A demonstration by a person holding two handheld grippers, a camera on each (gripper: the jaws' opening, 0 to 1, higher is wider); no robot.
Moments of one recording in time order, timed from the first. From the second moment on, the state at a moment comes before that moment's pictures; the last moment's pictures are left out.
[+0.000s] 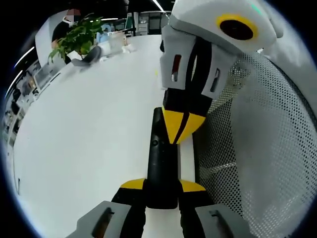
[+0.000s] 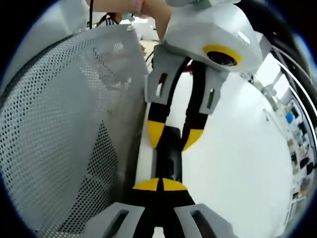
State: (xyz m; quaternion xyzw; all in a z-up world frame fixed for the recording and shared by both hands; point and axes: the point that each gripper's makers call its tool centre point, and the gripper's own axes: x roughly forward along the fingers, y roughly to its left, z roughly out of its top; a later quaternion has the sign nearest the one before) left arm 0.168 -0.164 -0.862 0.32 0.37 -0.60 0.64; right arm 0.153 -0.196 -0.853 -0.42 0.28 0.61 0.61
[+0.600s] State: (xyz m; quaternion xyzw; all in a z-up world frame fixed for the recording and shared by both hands) left arm 0.167 -0.164 -0.862 0.32 0.37 -0.60 0.63; right arm 0.151 -0.194 -0.854 -0.43 0.28 0.63 0.58
